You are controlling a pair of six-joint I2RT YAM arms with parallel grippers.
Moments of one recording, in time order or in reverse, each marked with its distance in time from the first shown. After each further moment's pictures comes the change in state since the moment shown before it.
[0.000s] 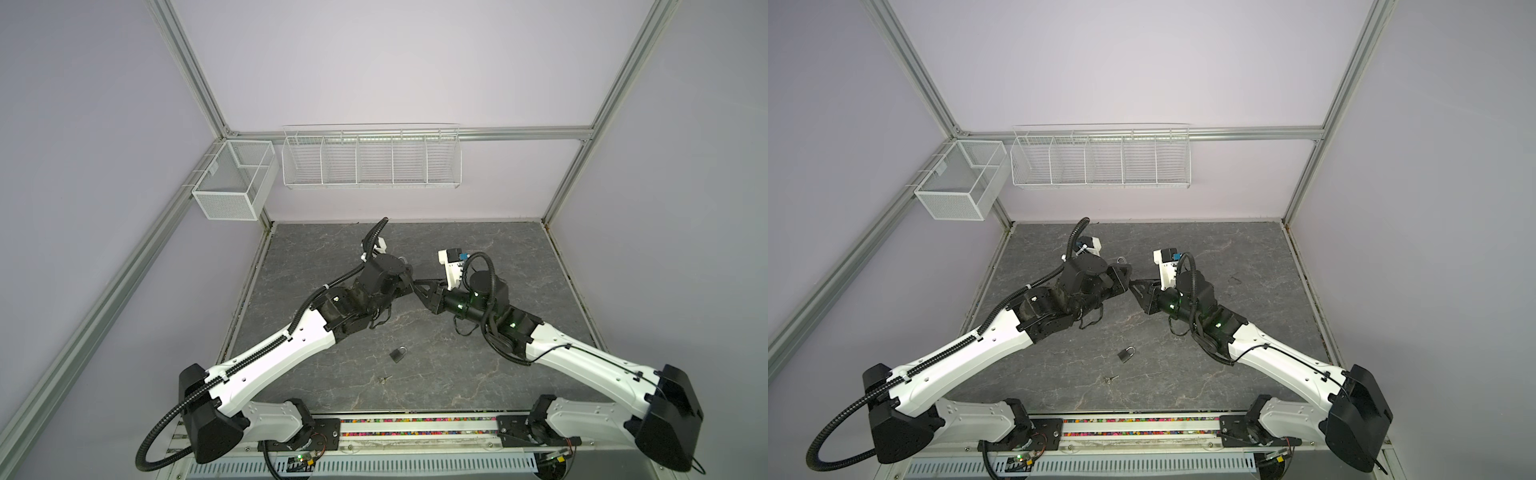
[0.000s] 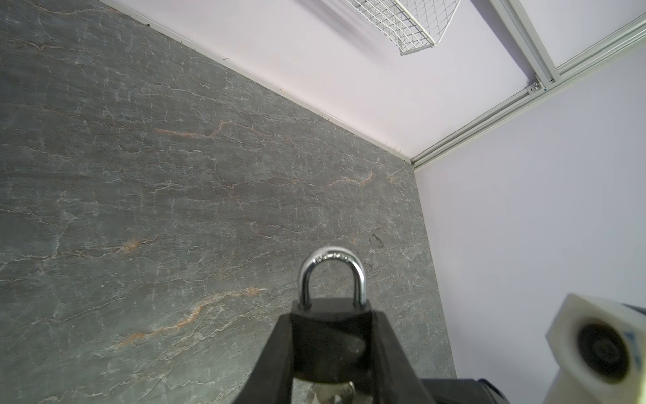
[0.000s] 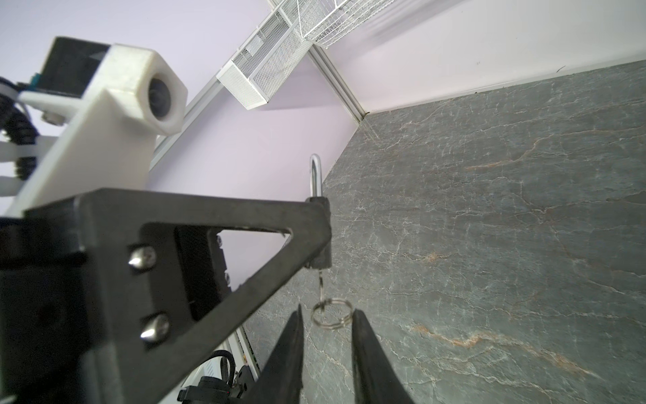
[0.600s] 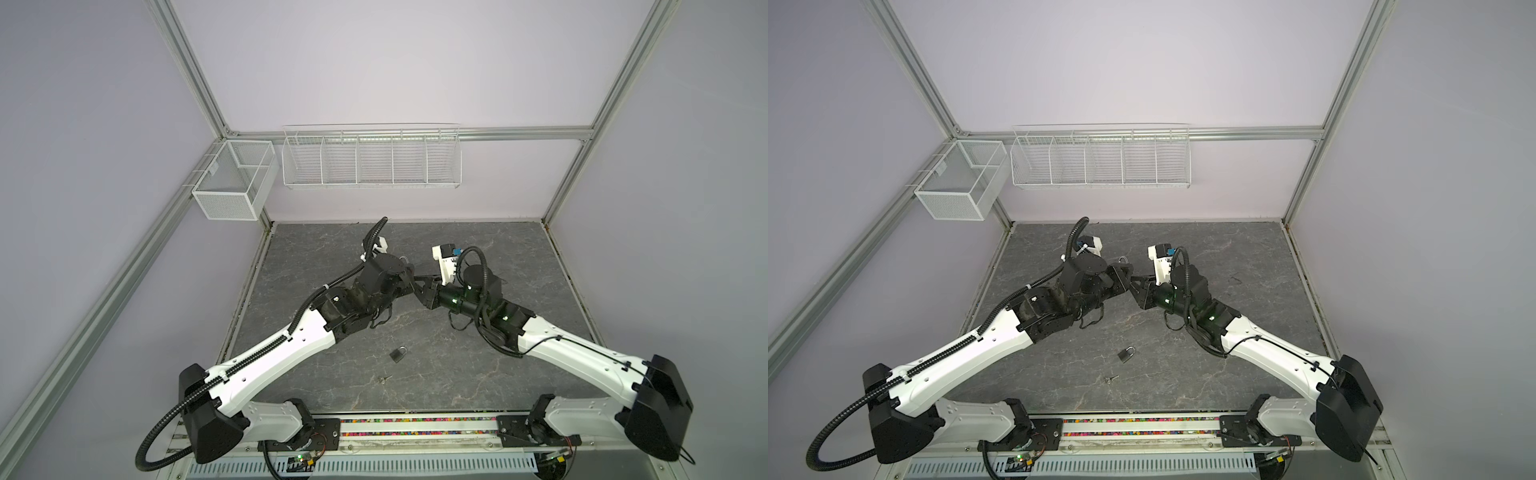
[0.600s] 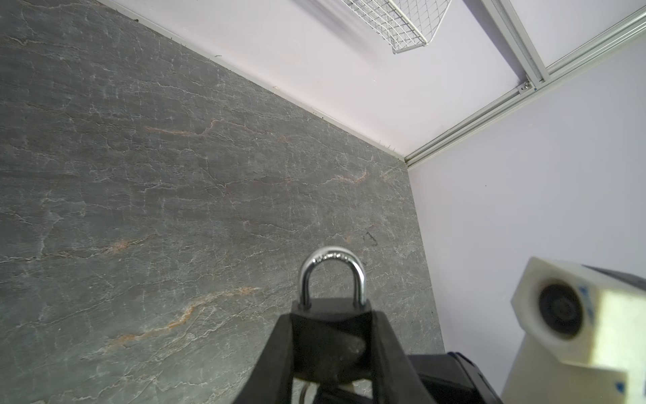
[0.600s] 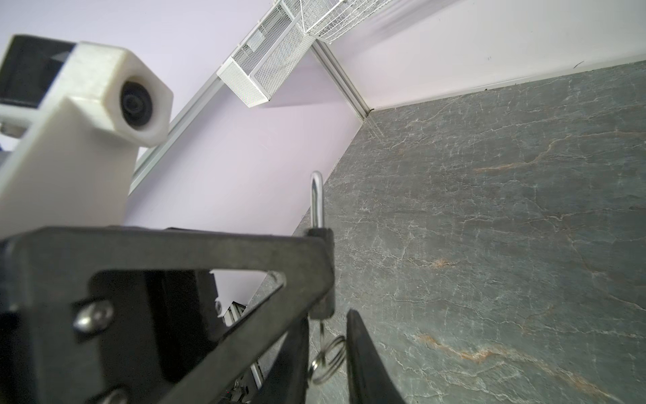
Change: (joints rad) left arm 0.000 0.000 0.000 0.015 0.014 0.000; right arm -0.012 0.063 0.049 0.015 -0.030 0.000
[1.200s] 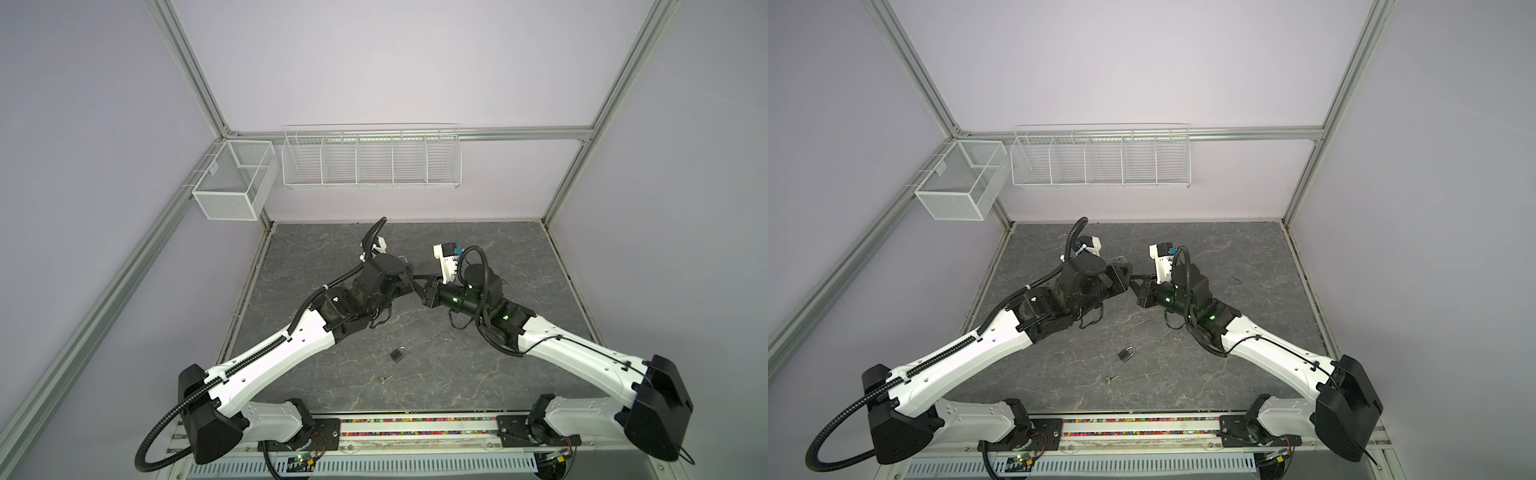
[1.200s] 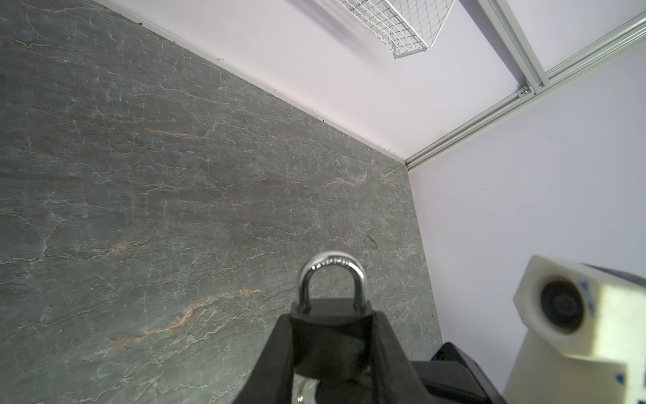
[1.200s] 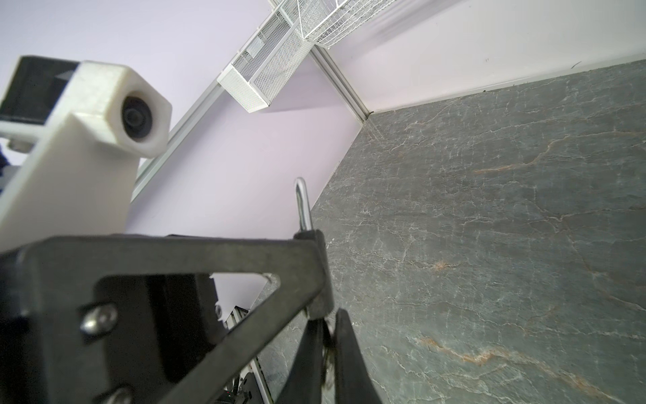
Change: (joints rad) left arm 0.001 -0.010 -0.016 0.016 0.000 -0.008; right arm -0.006 0.001 0.002 0.007 -0.006 0.024
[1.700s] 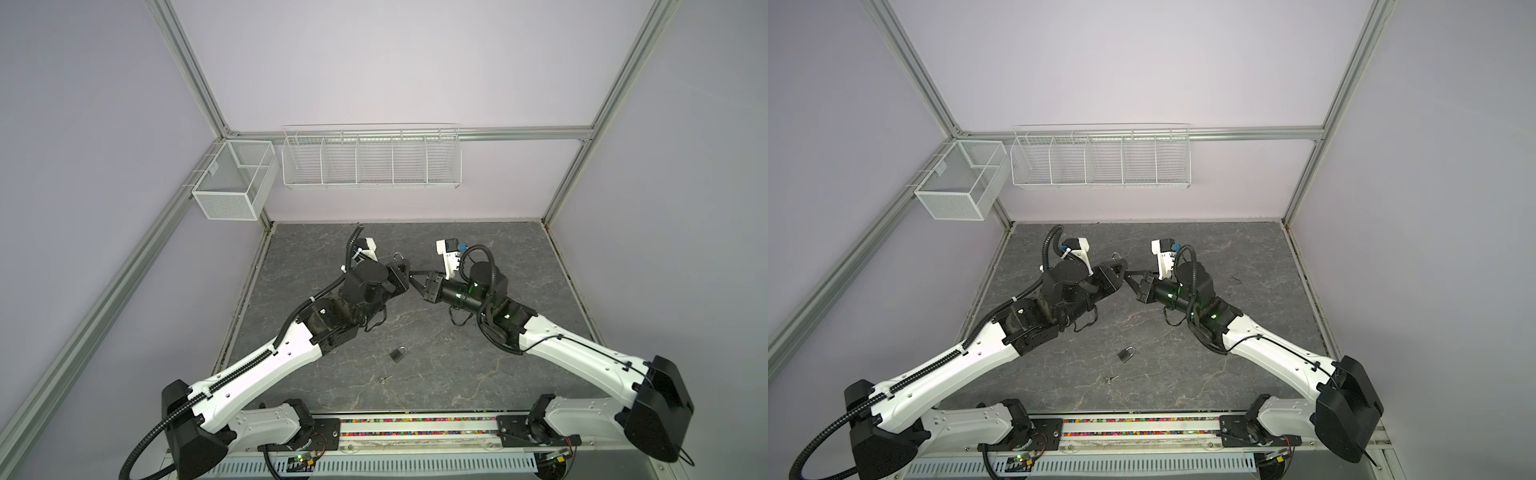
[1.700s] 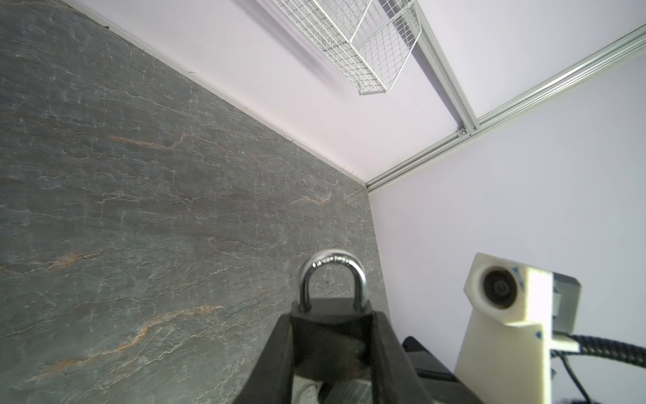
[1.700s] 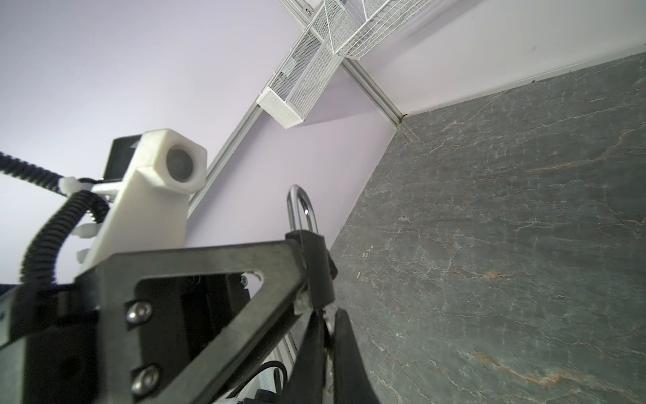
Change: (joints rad) left arm 0.011 -0.113 -0.127 0.189 0.028 -0.049; right arm -0.021 -0.005 -0.001 0.110 -0.102 0.145
